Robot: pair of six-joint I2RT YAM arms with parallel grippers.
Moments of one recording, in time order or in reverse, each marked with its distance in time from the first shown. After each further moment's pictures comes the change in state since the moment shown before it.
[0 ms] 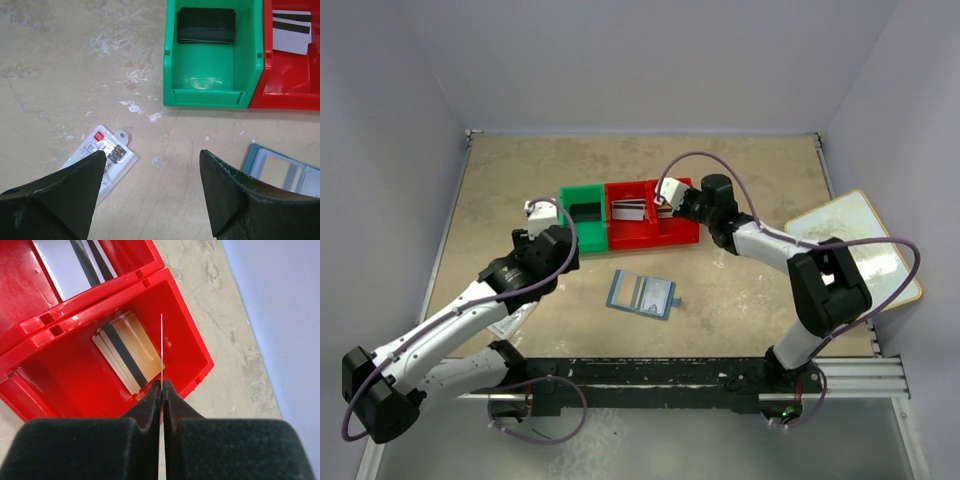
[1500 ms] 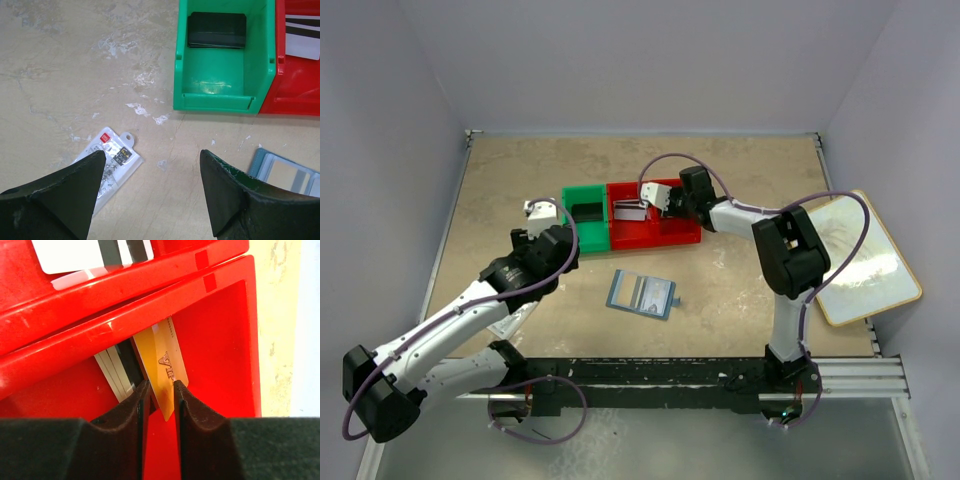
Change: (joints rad) left arm 0.000 0.000 0.000 -0.002 -0.035 0.002; right arm 0.000 0.344 0.299 -0.222 0.034 -0.228
